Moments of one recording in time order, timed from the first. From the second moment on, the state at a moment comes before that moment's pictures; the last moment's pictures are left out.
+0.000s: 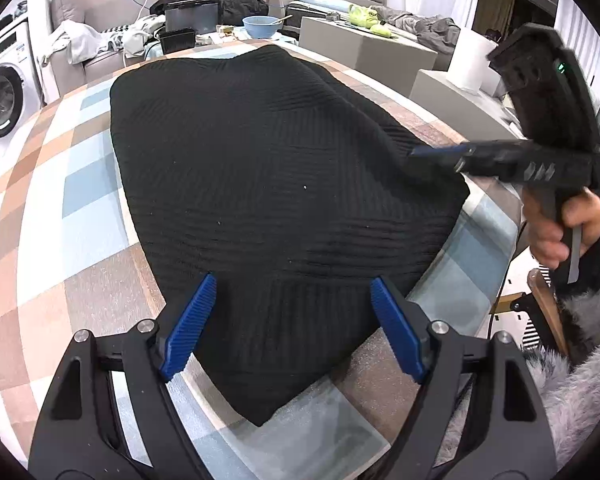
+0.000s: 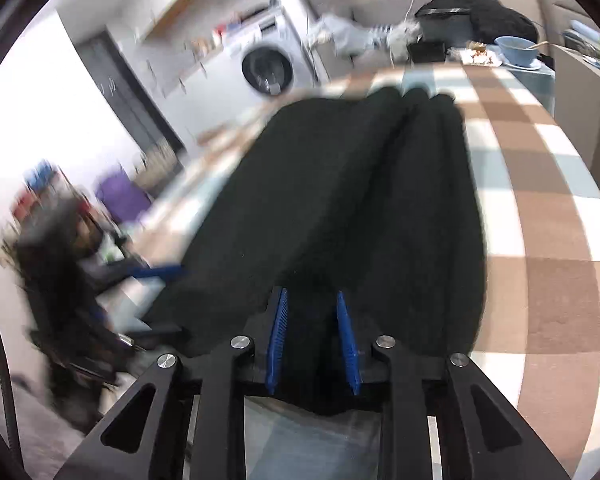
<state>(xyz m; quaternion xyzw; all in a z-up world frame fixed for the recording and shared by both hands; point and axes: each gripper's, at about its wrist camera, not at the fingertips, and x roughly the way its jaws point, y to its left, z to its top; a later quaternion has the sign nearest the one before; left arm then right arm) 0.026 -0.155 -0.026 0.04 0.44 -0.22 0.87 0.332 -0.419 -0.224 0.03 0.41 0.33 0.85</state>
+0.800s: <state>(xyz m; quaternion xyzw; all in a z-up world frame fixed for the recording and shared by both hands) 0.048 -0.066 -0.034 -0.11 0.46 -0.12 0.87 0.351 -0.456 -0.229 0.07 0.42 0.28 0.86</state>
